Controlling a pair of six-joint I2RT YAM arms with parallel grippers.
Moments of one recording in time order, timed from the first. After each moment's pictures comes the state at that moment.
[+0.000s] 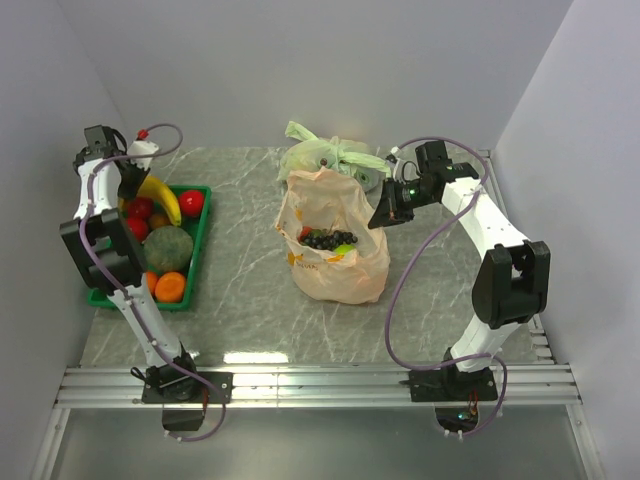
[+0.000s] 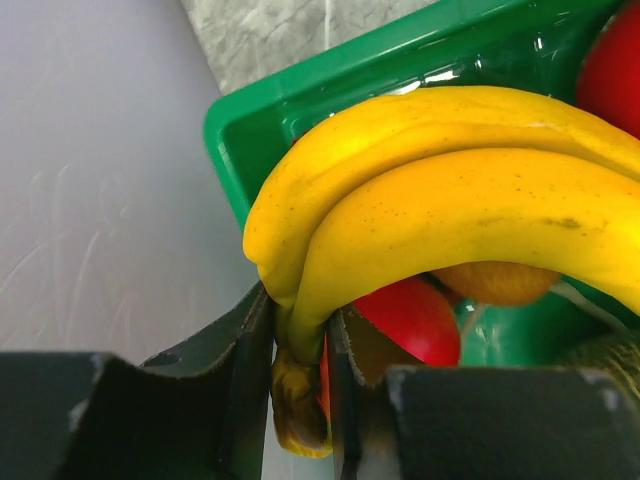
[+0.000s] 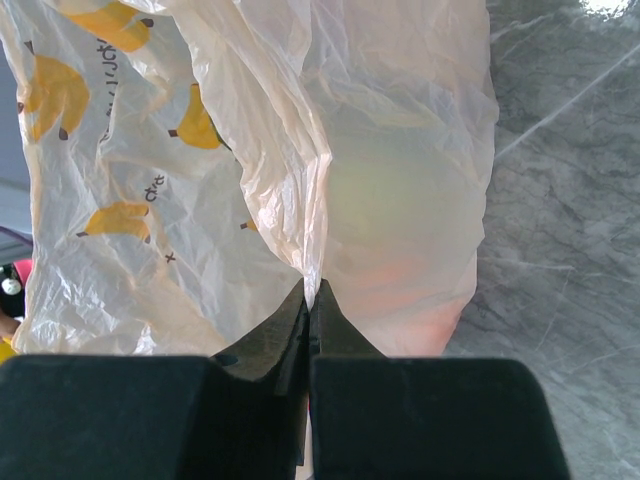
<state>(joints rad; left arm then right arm) 0.38 2.09 1.87 -0.78 0.08 0.82 0.17 1.71 1.48 -0.88 -0.75 0.12</state>
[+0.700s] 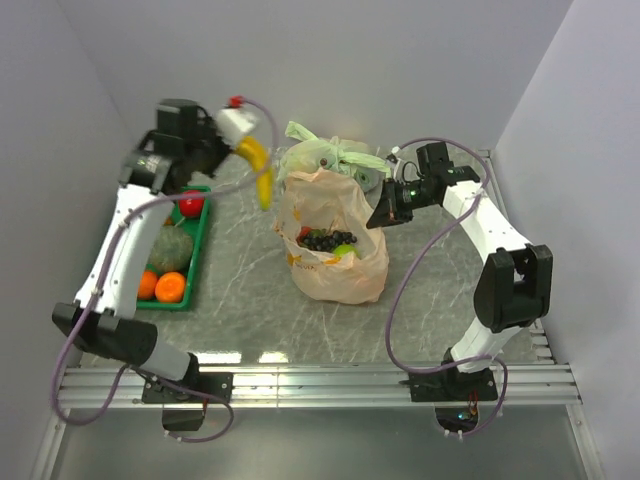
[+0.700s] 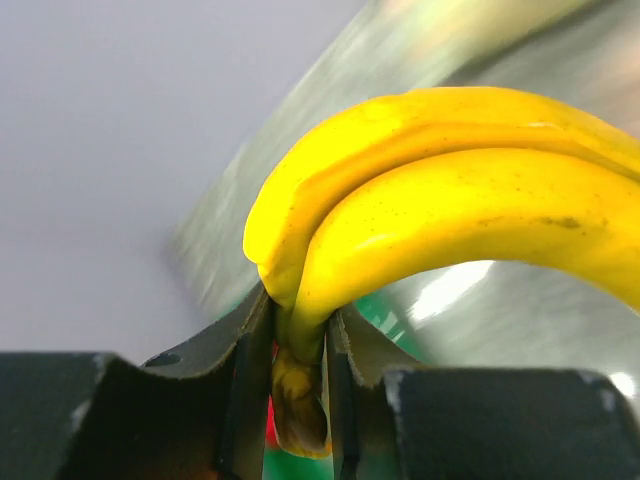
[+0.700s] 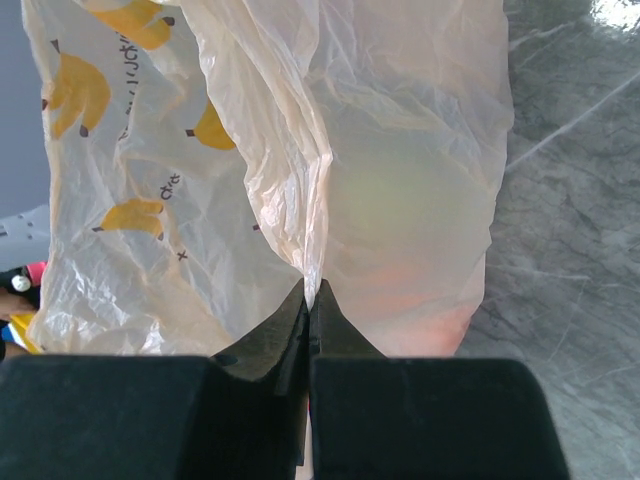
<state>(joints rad) -0.13 1.51 1.78 -0.81 0.06 0.67 0.17 1.68 1.44 -0.84 -0.78 0.14</state>
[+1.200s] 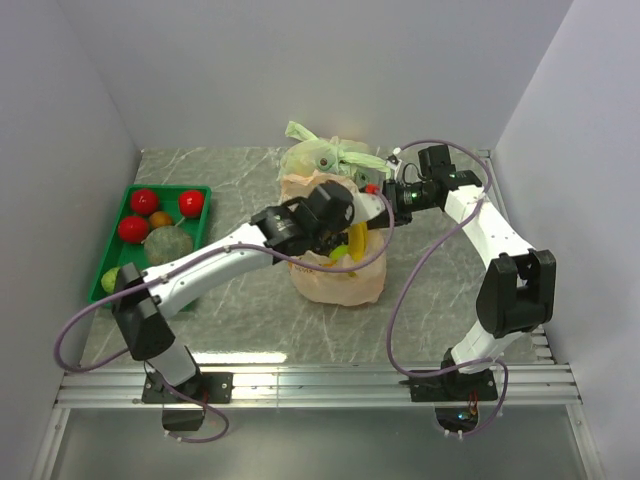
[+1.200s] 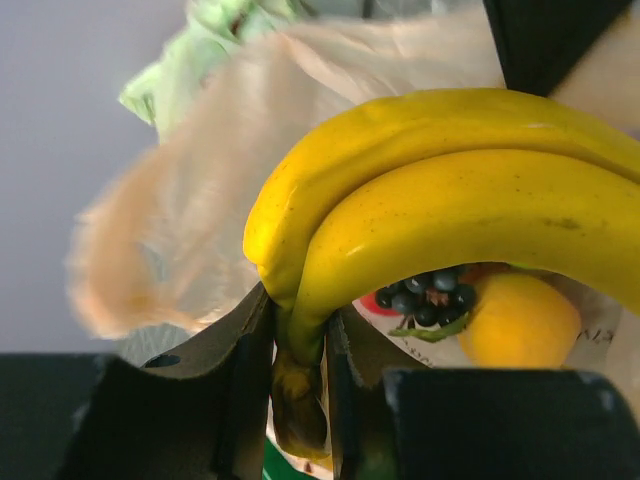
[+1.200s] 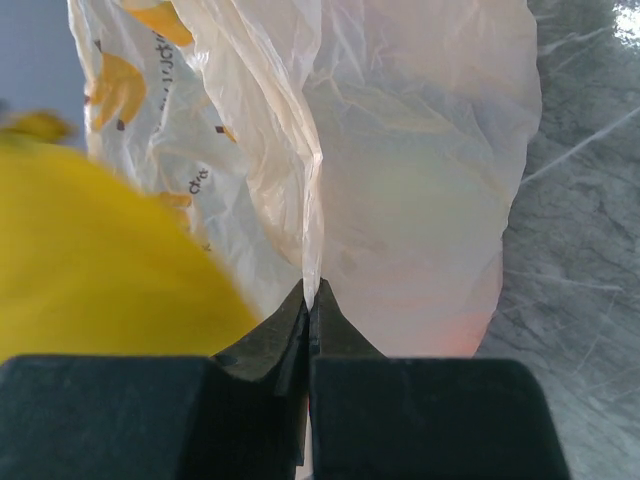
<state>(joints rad) -0.95 1.61 1.57 -0.56 -0.43 0.46 0.17 1.64 1.39 -0.78 -0.83 0.17</state>
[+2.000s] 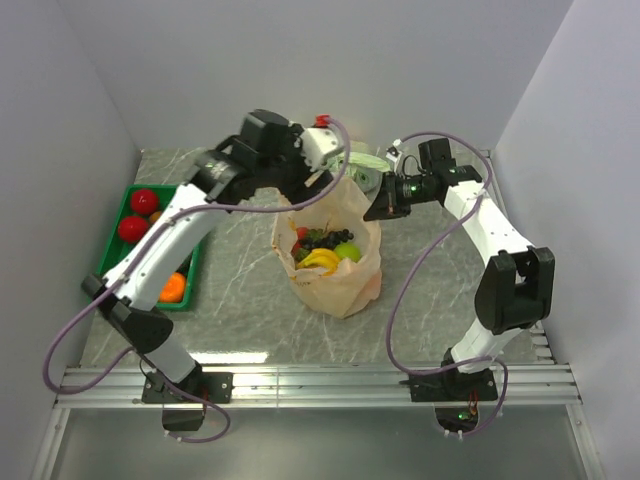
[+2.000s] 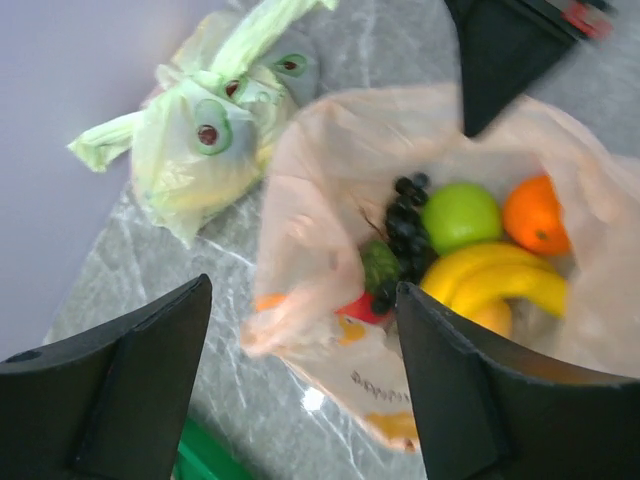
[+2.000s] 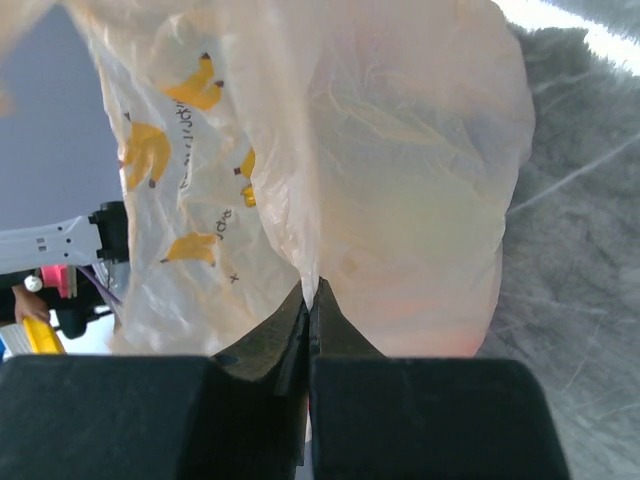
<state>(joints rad) -0.71 1.63 1.95 -0.86 0.07 0.40 0.17 1.66 1.44 -0.76 -0.83 0.18</state>
